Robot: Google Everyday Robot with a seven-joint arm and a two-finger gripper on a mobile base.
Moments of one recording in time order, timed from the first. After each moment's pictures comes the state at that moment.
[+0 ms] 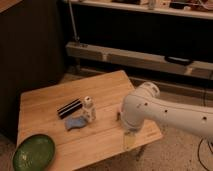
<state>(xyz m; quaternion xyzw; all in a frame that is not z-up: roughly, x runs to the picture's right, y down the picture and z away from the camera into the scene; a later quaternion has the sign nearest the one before) 0.091 0.196 0.653 -0.34 -0.04 0.04 0.94</state>
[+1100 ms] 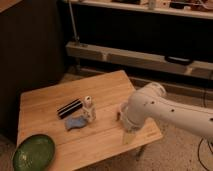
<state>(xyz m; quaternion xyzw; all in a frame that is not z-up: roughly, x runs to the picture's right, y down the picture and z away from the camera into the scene) 0.077 0.175 0.661 -0.31 -0.19 0.03 0.93</state>
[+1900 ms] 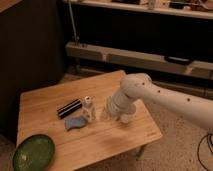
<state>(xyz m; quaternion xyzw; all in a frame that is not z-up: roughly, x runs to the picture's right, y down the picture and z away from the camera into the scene) -0.025 0.104 0.710 -0.32 -0.31 -0.07 0.90</state>
